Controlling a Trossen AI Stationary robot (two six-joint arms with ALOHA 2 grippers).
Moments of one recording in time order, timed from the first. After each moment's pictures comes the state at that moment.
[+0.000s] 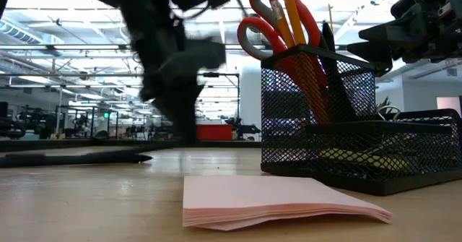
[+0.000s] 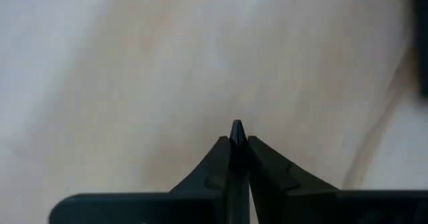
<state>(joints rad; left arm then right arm) -0.25 1.90 1.21 -0.53 -0.23 -0.70 0.06 0.30 0.02 0.30 0.05 0.14</state>
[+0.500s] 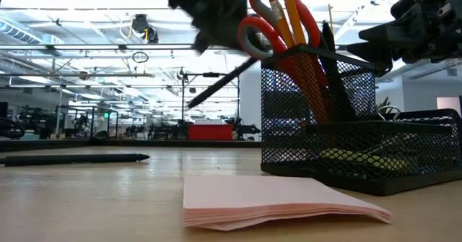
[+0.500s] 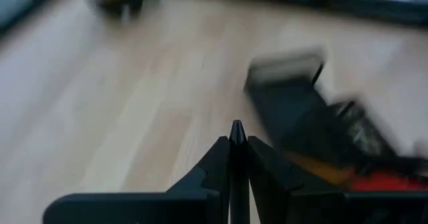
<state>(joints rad) -0.21 1.76 1.21 -0.10 -0.32 -0.32 0.06 0.30 0.02 0.30 0.05 0.14</state>
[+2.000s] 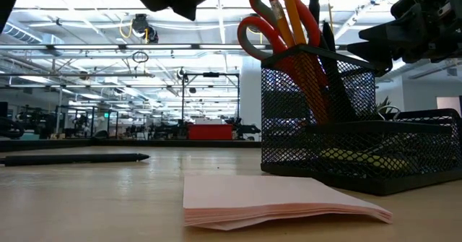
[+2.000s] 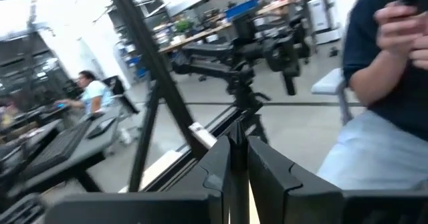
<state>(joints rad) -0.13 1.91 1.21 0.71 0.71 0.41 0.06 0.30 0.02 0.30 0.05 0.14</state>
